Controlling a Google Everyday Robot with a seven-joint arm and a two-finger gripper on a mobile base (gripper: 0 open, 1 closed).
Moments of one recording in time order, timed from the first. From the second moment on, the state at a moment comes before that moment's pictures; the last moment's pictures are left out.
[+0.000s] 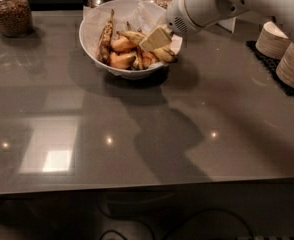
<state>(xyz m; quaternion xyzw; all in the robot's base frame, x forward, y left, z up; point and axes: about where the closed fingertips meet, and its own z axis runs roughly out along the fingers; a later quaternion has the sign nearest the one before) 0.672 -0.031 0.959 -0.48 0.76 0.09 0.42</state>
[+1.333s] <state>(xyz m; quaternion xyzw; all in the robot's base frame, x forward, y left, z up) 0.717 -0.033 0.908 -0.47 0.81 0.02 0.35</state>
